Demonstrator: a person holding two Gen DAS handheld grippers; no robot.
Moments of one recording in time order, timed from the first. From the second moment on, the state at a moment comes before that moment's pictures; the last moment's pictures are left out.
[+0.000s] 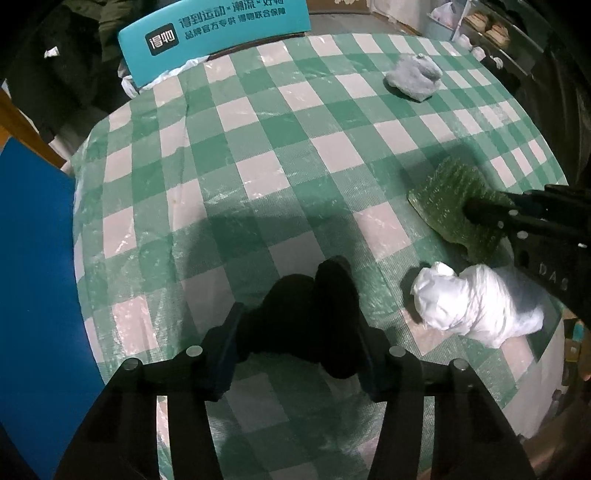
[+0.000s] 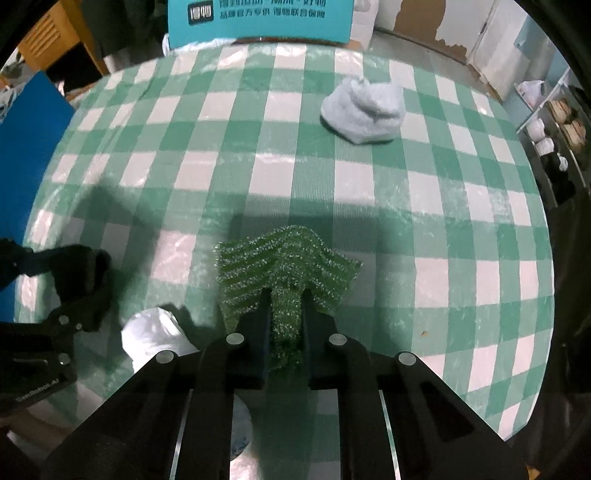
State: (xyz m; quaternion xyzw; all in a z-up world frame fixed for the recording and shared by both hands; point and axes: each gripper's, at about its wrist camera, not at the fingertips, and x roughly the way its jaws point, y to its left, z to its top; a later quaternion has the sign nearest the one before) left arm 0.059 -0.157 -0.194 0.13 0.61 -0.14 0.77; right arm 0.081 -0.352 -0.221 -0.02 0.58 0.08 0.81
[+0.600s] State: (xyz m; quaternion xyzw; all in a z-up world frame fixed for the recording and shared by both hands) left arm 0.053 -0.139 -0.144 0.12 0.57 -0.14 0.80; right arm 0.071 -0.351 -0.162 0.00 0.53 0.10 0.84
